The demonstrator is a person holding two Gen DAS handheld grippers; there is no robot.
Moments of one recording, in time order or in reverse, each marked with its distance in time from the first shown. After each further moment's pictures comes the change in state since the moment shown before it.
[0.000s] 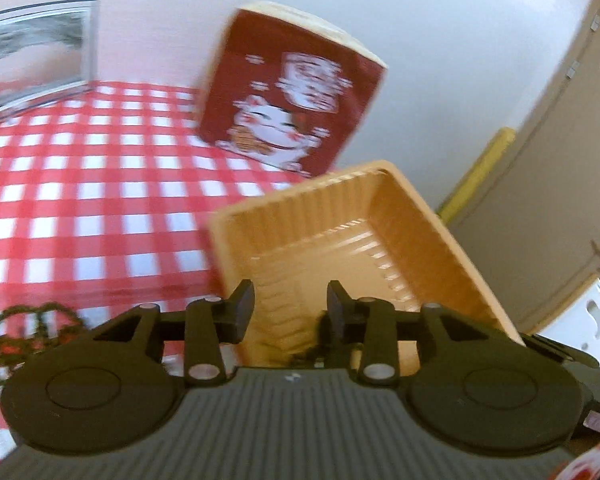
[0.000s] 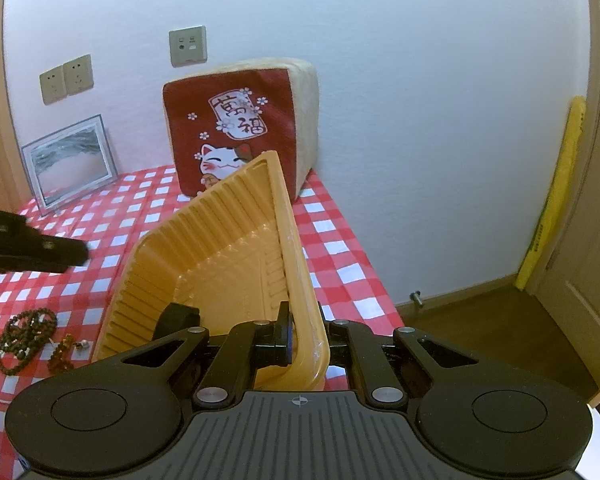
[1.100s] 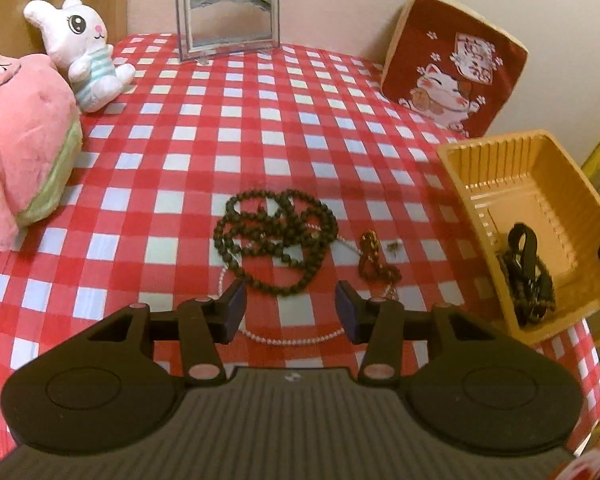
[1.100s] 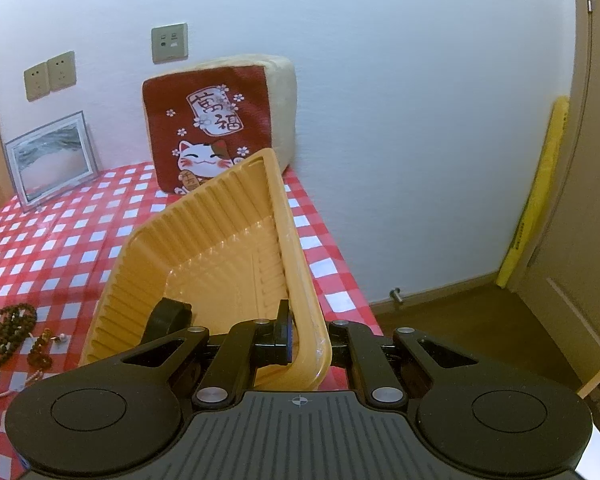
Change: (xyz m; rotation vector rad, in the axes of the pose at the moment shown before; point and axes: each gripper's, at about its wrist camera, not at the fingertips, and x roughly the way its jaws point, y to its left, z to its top) left arm -0.095 0.102 -0.072 -0.076 0.068 0.334; right arm -0.003 -0.006 -0.003 0.000 0.003 -0.060
